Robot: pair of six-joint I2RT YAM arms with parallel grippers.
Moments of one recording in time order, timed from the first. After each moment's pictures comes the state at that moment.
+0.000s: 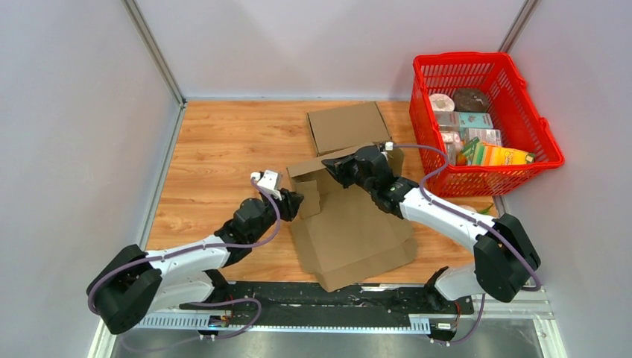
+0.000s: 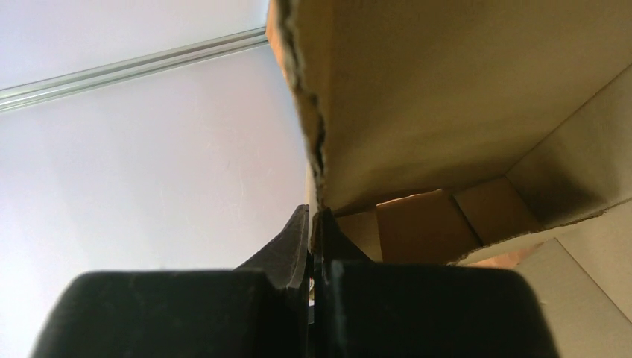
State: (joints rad) left arm -0.78 1.09 0.31 0.60 -0.19 -0.34; right arm 0.72 1.40 0.92 0.05 0.14 1.67
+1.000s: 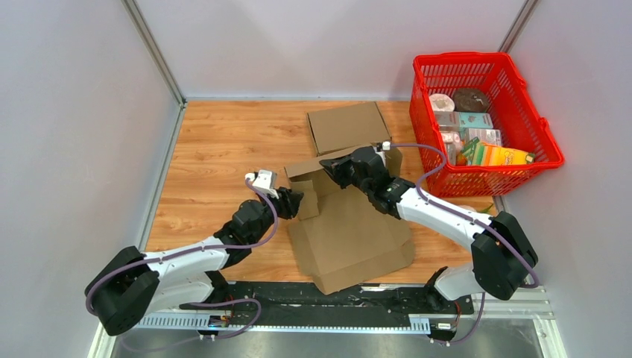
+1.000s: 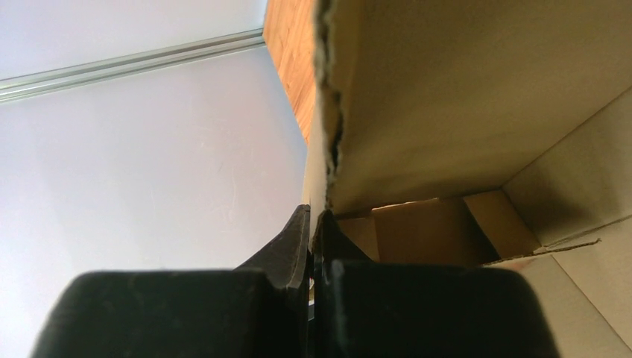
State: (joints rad) left arm -0.79 1.07 0.27 0.68 -0.26 -0.39; right arm 0.75 1.42 0.93 0.06 0.18 1.64
